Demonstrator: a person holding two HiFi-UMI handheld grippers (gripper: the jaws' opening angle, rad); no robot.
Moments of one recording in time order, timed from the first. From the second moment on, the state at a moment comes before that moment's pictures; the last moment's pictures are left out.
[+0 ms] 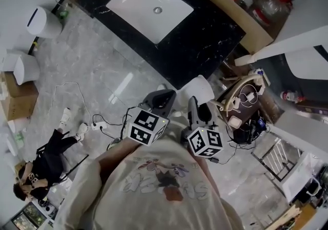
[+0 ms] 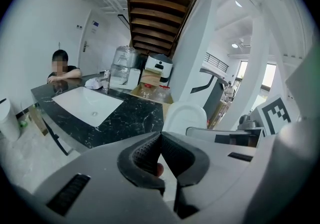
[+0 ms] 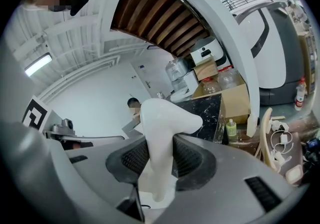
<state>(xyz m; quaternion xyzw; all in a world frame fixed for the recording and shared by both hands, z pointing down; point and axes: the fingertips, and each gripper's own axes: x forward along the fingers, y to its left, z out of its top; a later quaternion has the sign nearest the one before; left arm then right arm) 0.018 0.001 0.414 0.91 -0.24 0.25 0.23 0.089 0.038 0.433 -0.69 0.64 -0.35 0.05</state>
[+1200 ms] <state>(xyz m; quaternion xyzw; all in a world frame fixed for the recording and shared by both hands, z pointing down) -0.011 0.132 0.403 0.91 -0.29 0.25 0.18 0.061 0.150 0.413 -0.65 0.69 -0.32 0.08</state>
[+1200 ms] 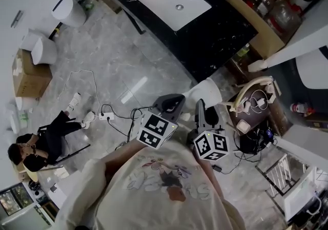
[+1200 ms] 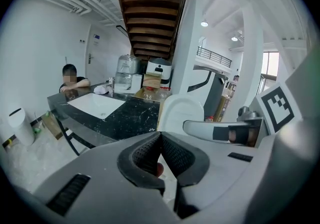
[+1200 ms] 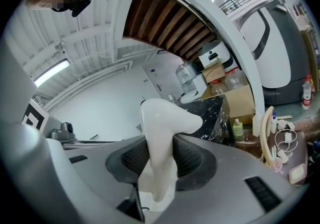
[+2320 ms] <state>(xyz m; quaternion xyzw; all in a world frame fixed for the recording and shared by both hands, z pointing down) -0.007 0.147 0.396 0.91 -0.29 0.24 0.18 0.059 0.166 0.417 -0.64 0.69 -0.33 0.07</state>
